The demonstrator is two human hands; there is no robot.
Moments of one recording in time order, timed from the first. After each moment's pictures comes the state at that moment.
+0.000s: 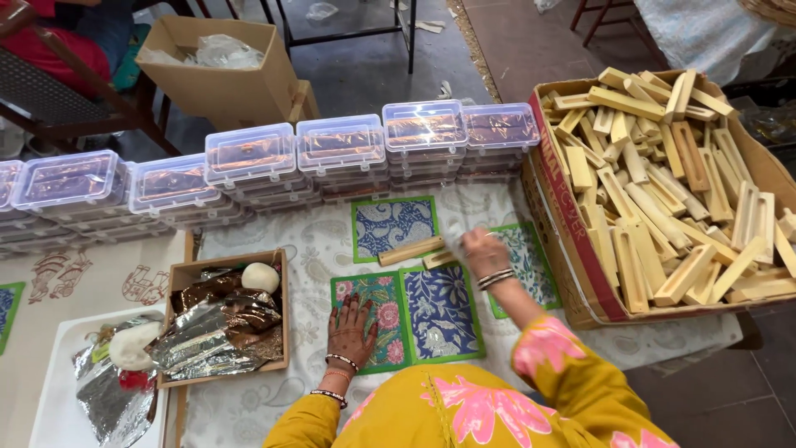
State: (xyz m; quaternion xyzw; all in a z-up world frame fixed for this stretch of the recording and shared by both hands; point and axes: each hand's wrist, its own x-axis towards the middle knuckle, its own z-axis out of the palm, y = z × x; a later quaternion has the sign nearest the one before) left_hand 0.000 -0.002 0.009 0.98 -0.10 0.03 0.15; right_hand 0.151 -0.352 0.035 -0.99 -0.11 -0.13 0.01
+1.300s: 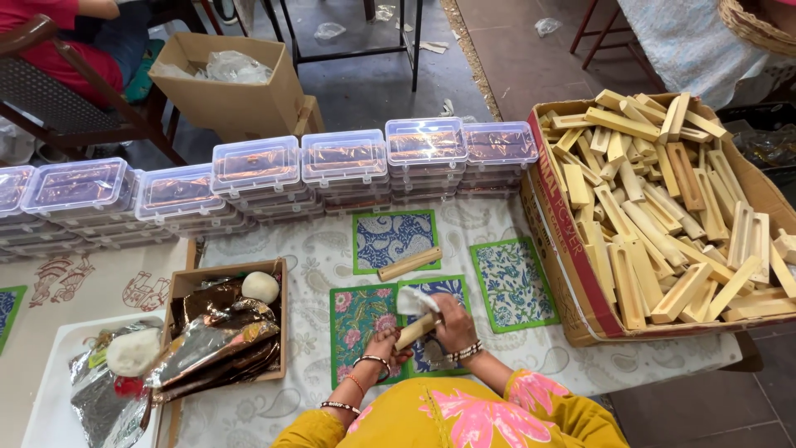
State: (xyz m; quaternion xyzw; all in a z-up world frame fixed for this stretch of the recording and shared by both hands) left_hand 0.025 -0.065 -0.129 0.51 0.21 -0.32 0.78; right_hand 0.036 -0.273 0.033 -0.90 -0.13 -0.20 0.35
